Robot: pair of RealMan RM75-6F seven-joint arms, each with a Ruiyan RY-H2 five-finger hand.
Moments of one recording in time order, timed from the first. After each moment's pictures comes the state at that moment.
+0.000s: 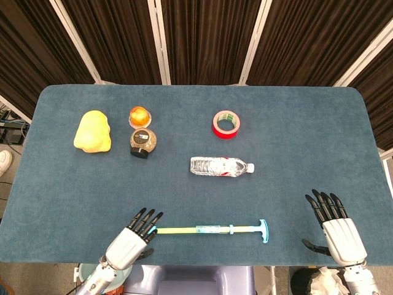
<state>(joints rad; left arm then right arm) -0.19 -1.90 0.11 -1.07 2.05 1.55 0.43 0.05 -1.17 -0.04 -1.63 -1.70 1.51 -0.10</state>
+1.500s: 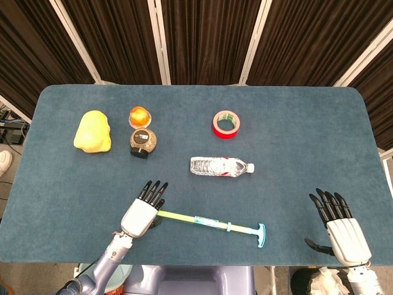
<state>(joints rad) -0.37 -2.06 -0.03 -0.85 1.84 1.42 0.42 0.05 -1.15 -0.04 -1.64 -1.70 1.53 -0.09</state>
